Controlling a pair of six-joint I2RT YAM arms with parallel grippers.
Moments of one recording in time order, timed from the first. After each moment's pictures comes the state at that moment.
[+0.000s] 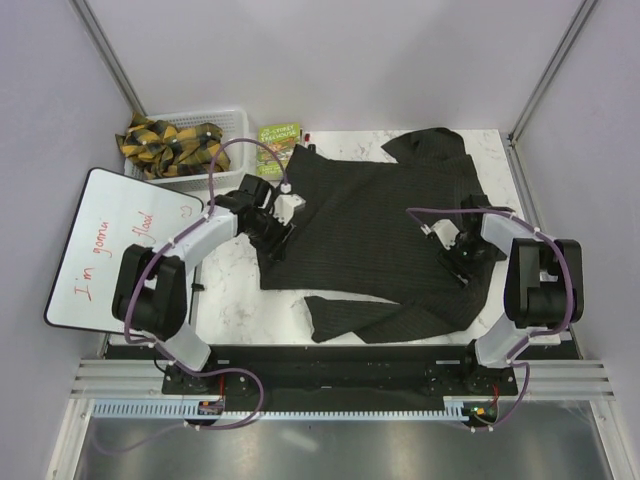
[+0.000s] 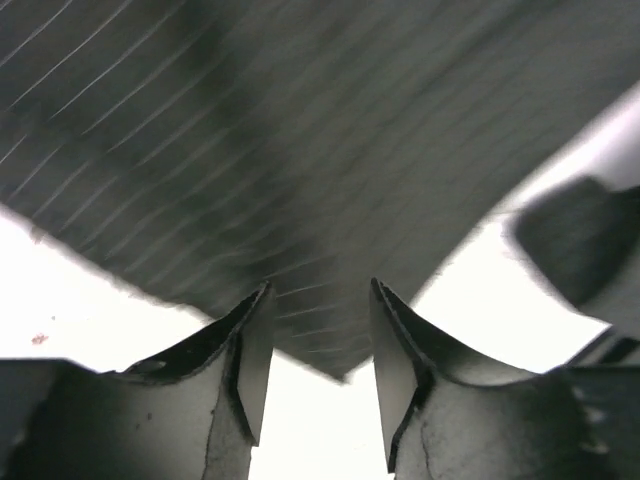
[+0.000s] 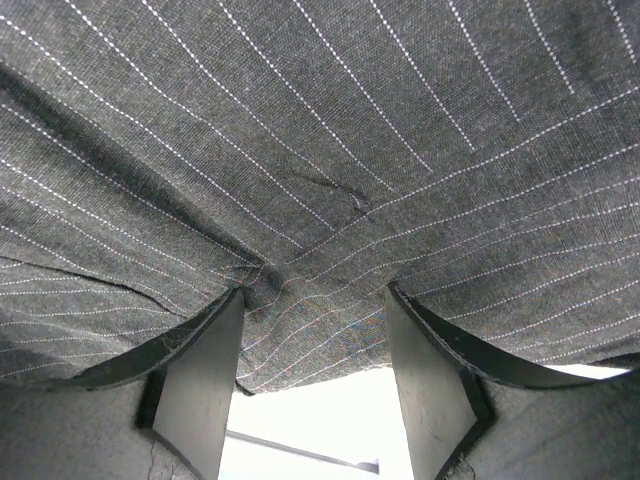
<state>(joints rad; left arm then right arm) -0.40 1.59 1.13 -0.66 0.33 0.36 -0.04 1.68 0.97 -0.81 -0.02 -0.77</state>
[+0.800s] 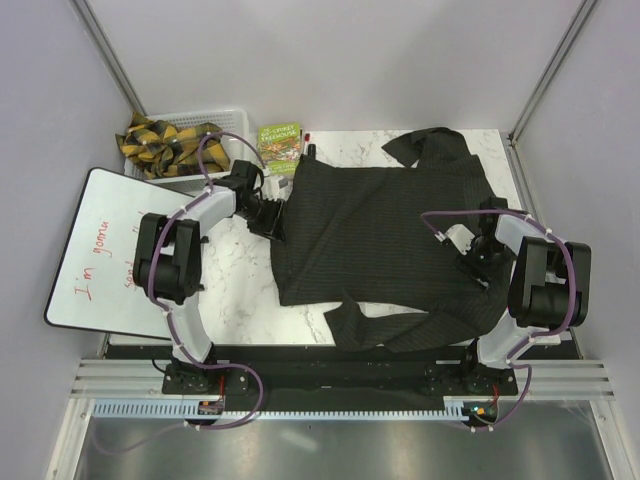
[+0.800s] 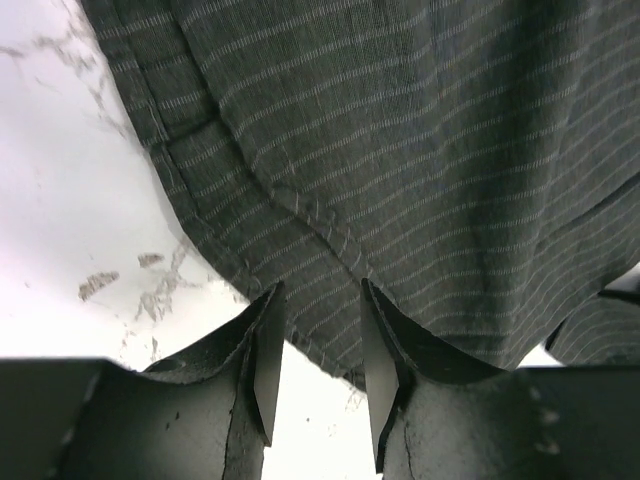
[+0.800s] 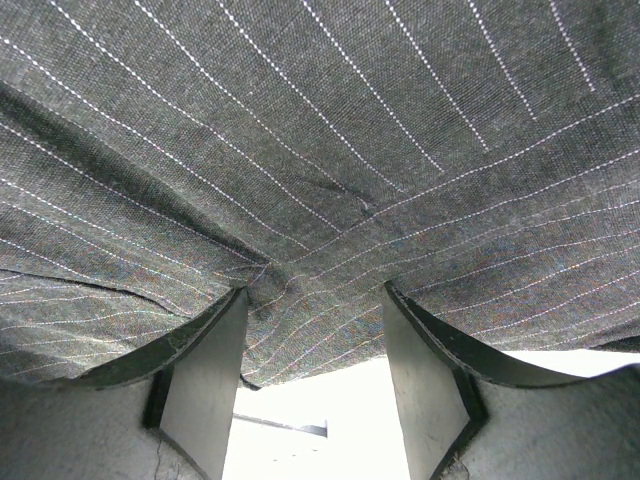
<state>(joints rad) -0.22 1.88 1.30 -0.62 0.45 0.11 -0.19 1.67 0.95 -0.81 0.06 -0.99</state>
